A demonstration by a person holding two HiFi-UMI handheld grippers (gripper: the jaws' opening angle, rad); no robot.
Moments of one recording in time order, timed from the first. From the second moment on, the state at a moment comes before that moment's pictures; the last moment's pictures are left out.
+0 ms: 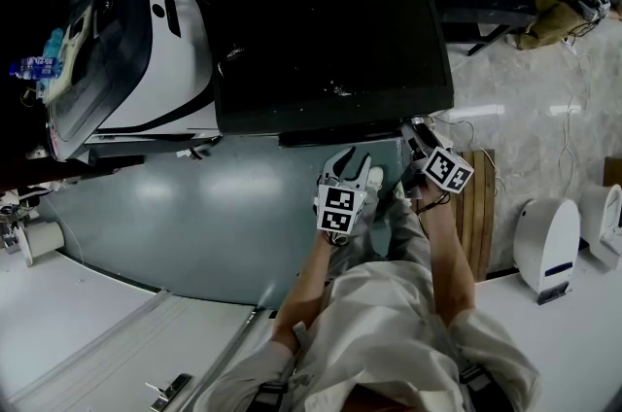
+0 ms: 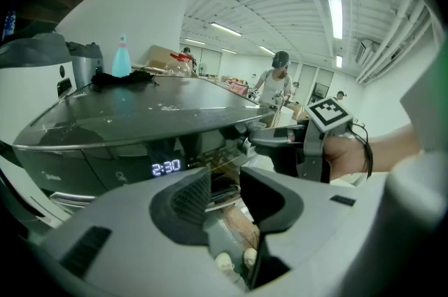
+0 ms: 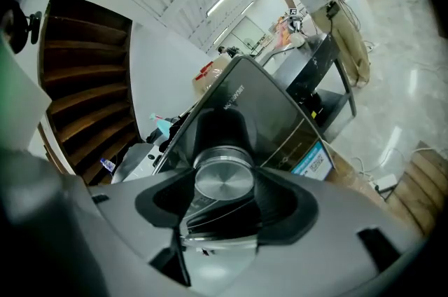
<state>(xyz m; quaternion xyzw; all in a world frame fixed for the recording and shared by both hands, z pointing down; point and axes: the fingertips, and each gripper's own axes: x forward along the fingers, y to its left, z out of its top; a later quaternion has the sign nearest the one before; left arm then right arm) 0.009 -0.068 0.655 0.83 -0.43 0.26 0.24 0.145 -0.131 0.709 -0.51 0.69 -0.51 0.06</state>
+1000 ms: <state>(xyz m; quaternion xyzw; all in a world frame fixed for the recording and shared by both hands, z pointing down) 0.009 -0.073 0.645 0.84 -0.42 0.25 0.22 0.146 -0.117 0.712 -0.52 0.67 -0.53 0.08</state>
